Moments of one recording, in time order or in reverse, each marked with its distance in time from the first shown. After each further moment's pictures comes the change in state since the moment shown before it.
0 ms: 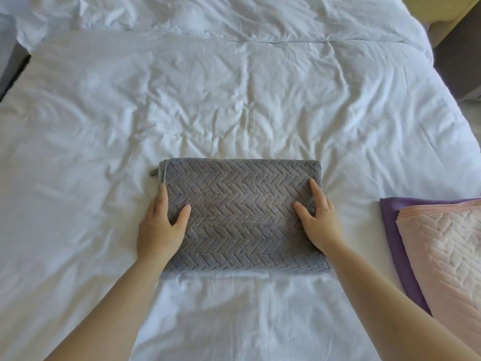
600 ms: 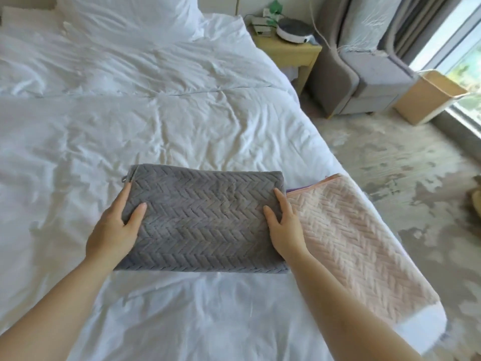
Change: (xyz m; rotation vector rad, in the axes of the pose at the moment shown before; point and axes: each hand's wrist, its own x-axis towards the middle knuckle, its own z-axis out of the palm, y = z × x) left_hand -0.033 0.092 -0.066 -0.162 -0.079 0.303; right_hand -0.103 -0.017 -0.122 0.227 0.247 0.102
